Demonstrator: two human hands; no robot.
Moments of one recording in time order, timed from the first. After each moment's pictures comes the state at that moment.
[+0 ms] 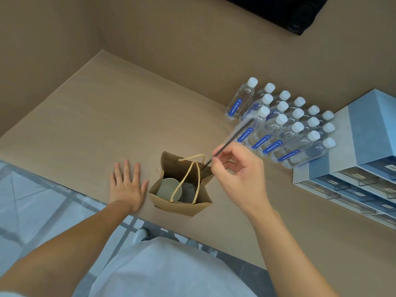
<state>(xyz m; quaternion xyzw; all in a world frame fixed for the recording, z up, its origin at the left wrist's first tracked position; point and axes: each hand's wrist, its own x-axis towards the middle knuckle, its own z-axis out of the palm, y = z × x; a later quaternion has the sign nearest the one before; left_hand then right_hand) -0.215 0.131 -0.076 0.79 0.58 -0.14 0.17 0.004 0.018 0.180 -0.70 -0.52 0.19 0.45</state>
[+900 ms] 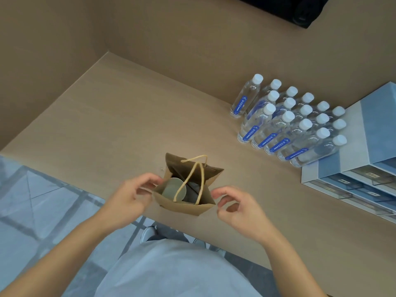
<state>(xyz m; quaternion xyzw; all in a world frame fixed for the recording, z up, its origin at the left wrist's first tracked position) -0.226 0.090 0.089 0.69 0.43 0.14 0.57 0.020 -0.035 0.130 -0.73 -0.46 0.43 0.27</state>
